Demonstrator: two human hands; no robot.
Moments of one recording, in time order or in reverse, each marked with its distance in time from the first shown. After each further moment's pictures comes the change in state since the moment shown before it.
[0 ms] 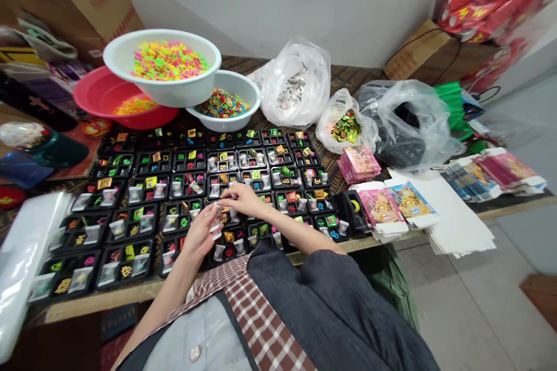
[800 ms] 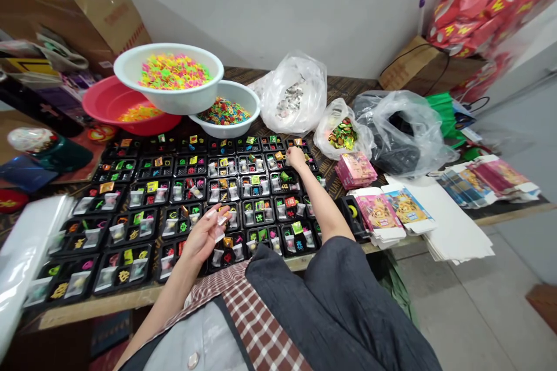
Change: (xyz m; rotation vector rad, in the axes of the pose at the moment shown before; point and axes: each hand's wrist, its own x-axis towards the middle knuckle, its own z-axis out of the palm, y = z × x) left_hand 0.001 -0.003 -0.005 -0.086 -0.039 -0.046; right_hand 0.052 0.072 -0.185 -0.513 0.492 0.388
